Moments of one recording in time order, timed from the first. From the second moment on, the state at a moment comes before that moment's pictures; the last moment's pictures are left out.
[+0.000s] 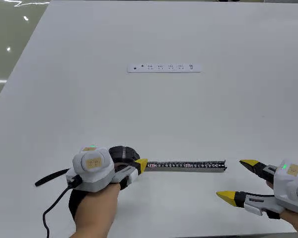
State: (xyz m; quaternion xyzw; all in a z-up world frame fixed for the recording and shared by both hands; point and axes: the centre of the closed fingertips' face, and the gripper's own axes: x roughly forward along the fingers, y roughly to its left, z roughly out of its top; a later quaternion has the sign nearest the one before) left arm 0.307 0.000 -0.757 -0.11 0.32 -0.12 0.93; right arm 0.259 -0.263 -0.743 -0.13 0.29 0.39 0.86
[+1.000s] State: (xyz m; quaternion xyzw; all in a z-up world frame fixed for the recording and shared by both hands) left arm 0.310 0.004 -0.765 -0.09 0.33 -0.09 0.94; right arm 0.278 -0.265 -0.751 -0.20 0.31 0.45 0.81
